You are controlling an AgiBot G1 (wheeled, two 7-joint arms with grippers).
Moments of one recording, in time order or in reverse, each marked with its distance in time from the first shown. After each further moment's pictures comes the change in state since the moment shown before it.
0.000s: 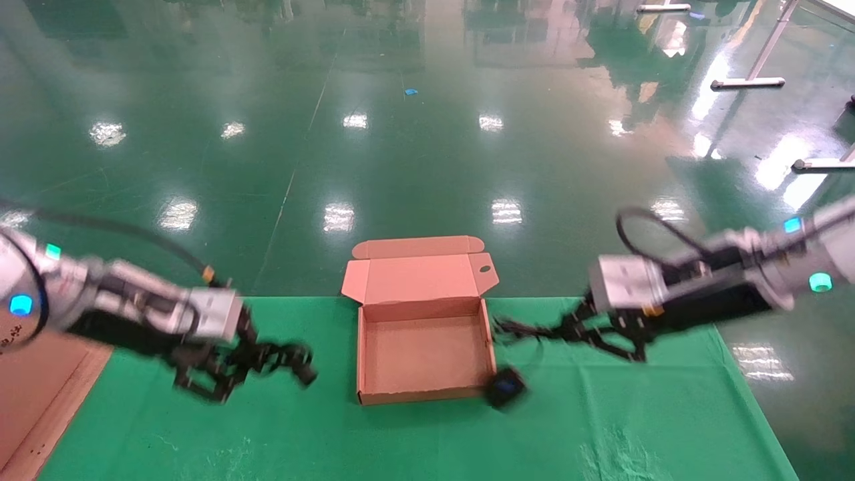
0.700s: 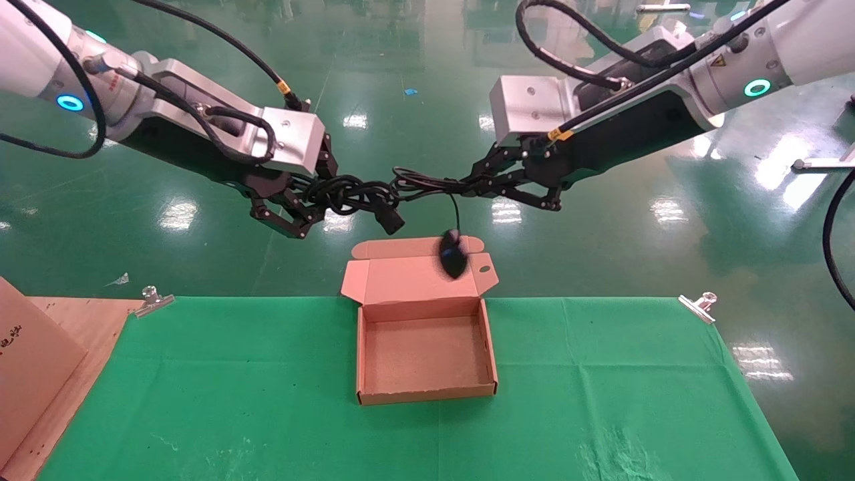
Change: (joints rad) left arm -0.246 0.167 -0.013 -0.015 -0.011 -0.048 0.001; right arm 0.245 -0.162 0.014 -0.002 0.019 0.019 0.090
